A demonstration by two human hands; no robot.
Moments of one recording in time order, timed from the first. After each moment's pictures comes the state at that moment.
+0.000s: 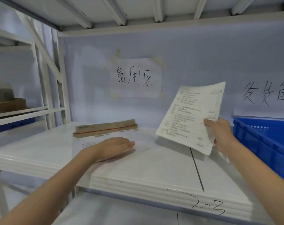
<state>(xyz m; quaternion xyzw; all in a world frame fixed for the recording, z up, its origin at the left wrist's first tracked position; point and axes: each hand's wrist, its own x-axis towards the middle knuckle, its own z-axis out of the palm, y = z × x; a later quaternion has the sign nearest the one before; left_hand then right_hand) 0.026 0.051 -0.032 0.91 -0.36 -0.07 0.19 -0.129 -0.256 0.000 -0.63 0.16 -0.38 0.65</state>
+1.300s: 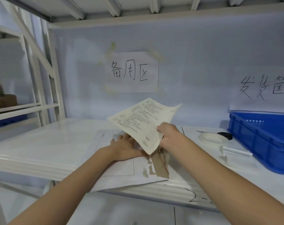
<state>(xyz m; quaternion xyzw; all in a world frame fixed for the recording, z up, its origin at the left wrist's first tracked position) 0.025 -0.005 -0.061 0.94 -0.34 -0.01 0.10 -0.039 -0.148 -0.021 -0.51 0.24 -0.22 0.79</state>
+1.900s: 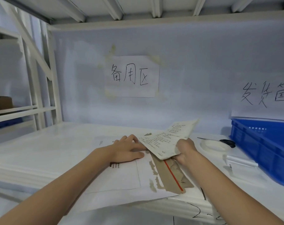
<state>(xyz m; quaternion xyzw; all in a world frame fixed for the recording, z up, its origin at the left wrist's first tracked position) 0.052 -0.003 -0.049 0.88 -0.46 -0.04 0.08 -0.050 -0.206 -0.055 -0.50 0.28 -0.29 0.77</state>
